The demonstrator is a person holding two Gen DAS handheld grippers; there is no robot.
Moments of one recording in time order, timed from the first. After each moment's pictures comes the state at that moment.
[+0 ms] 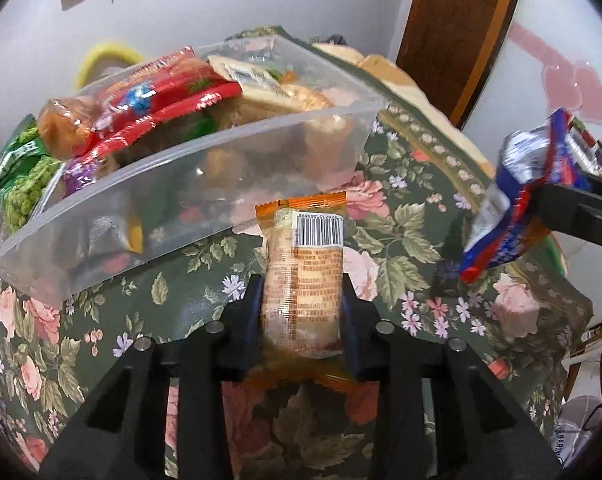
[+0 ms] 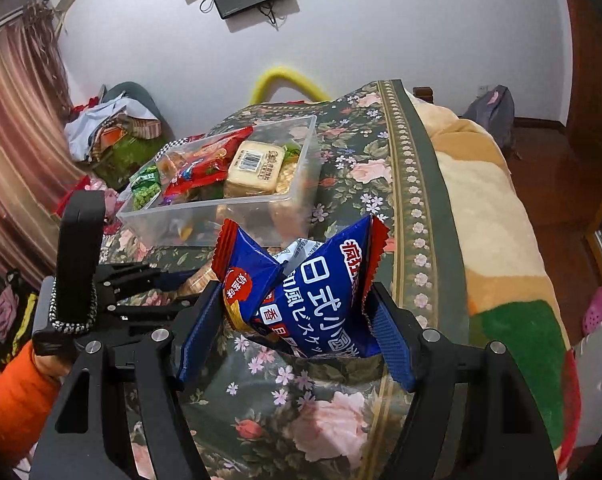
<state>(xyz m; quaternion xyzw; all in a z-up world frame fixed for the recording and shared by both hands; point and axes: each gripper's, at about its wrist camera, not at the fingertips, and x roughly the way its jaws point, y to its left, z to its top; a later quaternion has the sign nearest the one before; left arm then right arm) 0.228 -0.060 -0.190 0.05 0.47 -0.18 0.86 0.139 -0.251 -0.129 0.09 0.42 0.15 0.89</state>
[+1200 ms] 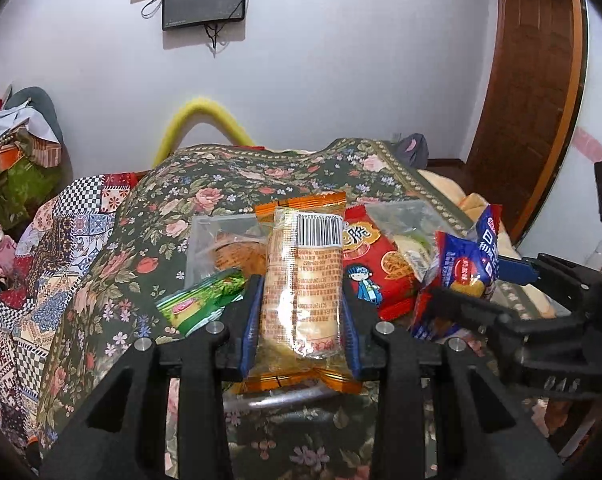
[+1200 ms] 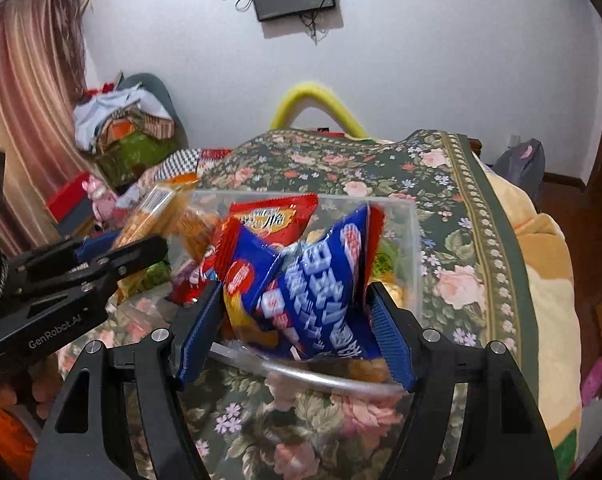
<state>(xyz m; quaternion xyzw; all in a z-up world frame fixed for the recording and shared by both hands) 0.276 0.042 -0.113 0.00 0.34 -0.05 0.94 0.234 -0.151 -0.124 0.01 0.38 0.18 0.91</state>
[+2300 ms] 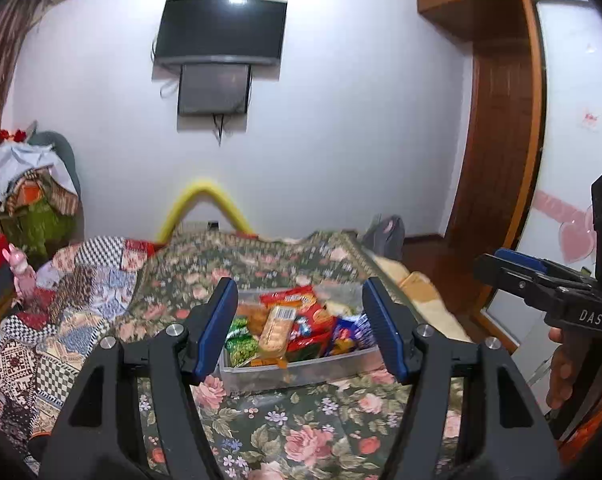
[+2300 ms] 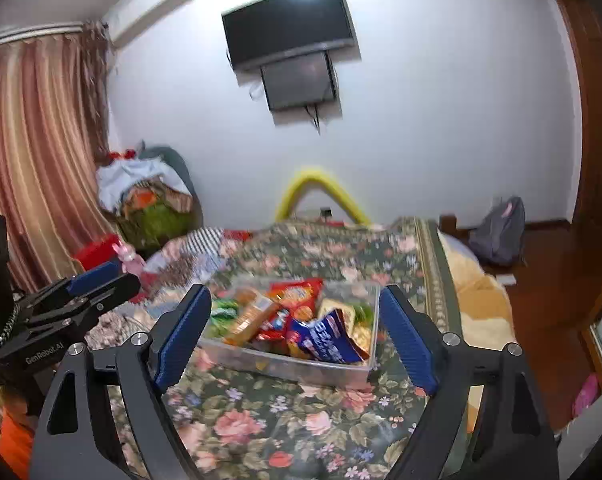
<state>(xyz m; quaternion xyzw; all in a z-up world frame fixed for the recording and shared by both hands) 0.113 0.041 0.025 -0.03 0.19 -0.06 0.98 0.110 -0.188 0.018 0.05 0.24 0.17 0.95</state>
